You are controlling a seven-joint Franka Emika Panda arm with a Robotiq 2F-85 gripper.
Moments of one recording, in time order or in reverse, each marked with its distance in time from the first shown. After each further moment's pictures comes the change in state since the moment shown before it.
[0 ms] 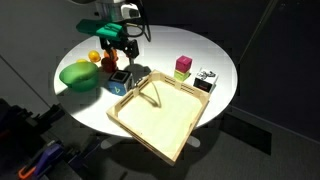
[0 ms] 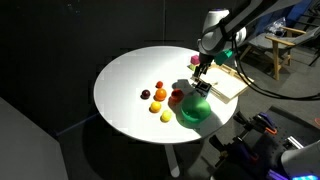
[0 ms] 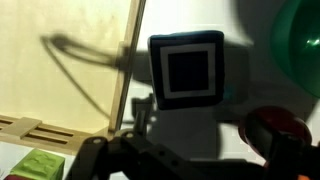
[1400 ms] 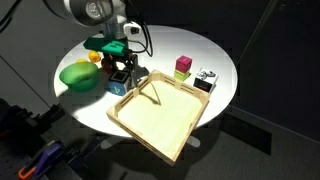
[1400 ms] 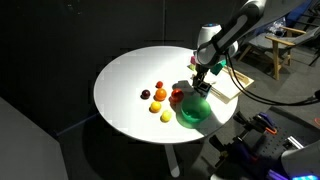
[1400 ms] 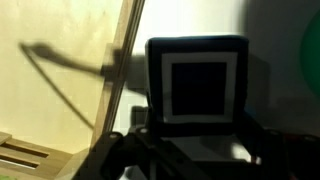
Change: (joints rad) arm 0.007 0.131 0.006 0.032 -0.053 0.068 0.003
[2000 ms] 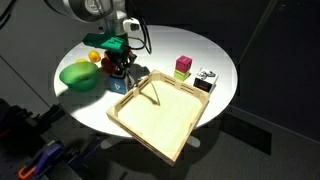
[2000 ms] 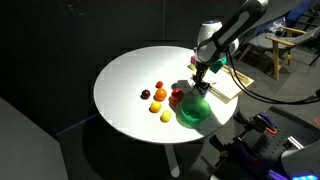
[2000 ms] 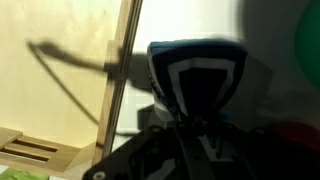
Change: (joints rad) arm 0.001 -0.022 0.000 0.002 0.000 -0.010 0.044
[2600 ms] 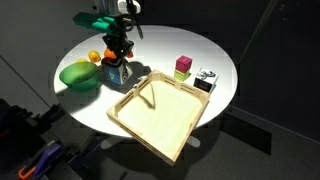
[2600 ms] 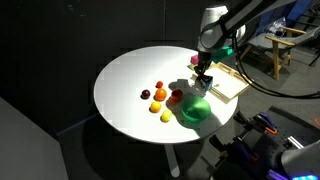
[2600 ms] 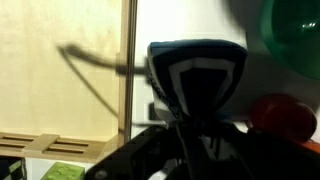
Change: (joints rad) arm 0.003 -0.131 -0.007 -0.010 0.001 -0.127 0.158
